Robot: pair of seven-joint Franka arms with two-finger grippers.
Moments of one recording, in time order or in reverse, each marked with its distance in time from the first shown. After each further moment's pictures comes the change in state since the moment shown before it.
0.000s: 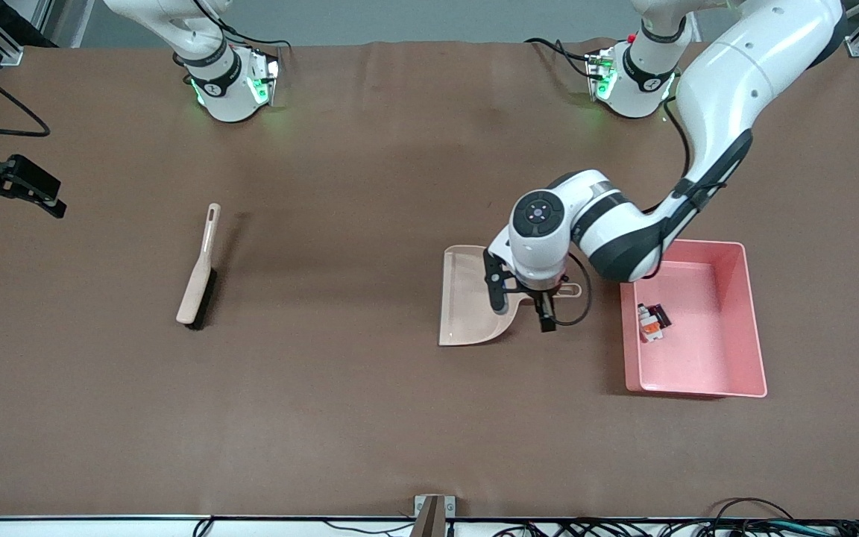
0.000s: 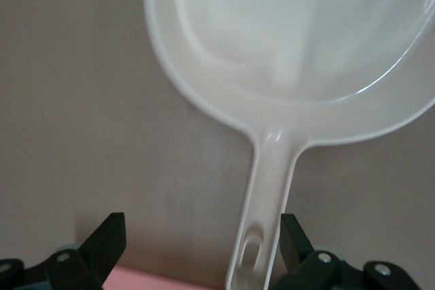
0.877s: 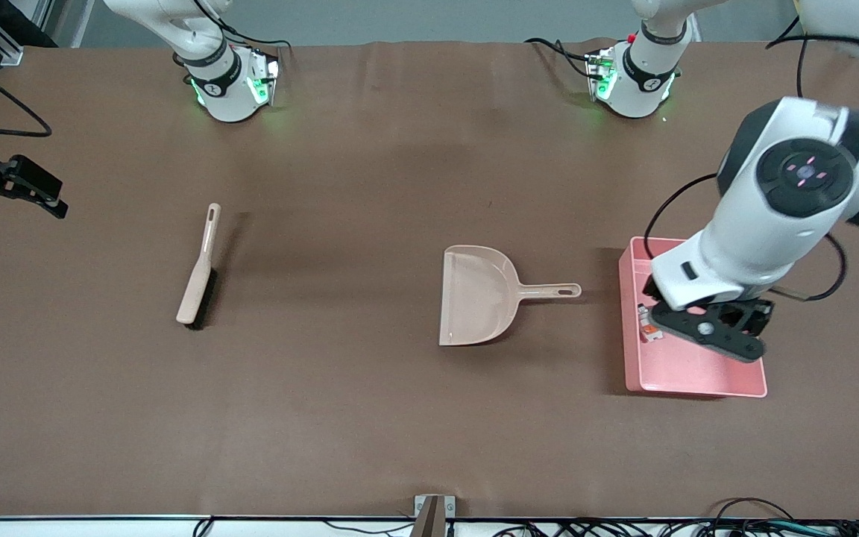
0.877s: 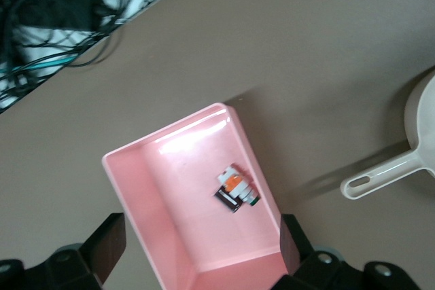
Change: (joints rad) left arm 0.169 -0.228 0.021 0.325 -0.212 -0.252 -0.440; right arm 0.004 0.001 -0.001 0.003 0.000 0.000 0.000
